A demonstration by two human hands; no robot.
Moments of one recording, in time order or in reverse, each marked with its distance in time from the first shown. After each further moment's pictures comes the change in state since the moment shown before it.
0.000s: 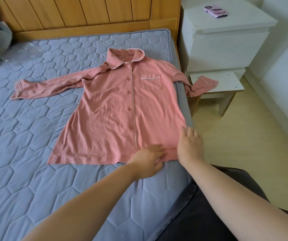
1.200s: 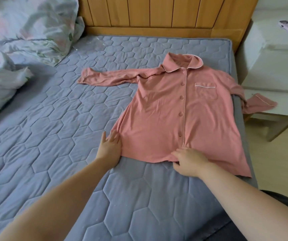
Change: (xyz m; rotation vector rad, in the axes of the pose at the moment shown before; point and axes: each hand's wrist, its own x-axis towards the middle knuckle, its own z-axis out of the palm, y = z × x) left_hand -0.192 -0.150 -0.076 0.637 -0.049 -0.734; right_hand -0.009 -0.124 0.007 0.009 -0.410 -0.704
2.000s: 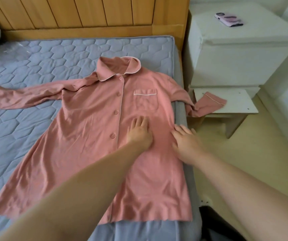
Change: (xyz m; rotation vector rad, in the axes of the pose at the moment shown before) left_hand 0.238 0.286 -0.081 -0.655 0.020 -0.017; right_hand 0.016 0.244 -0.028 0.009 0.244 0.298
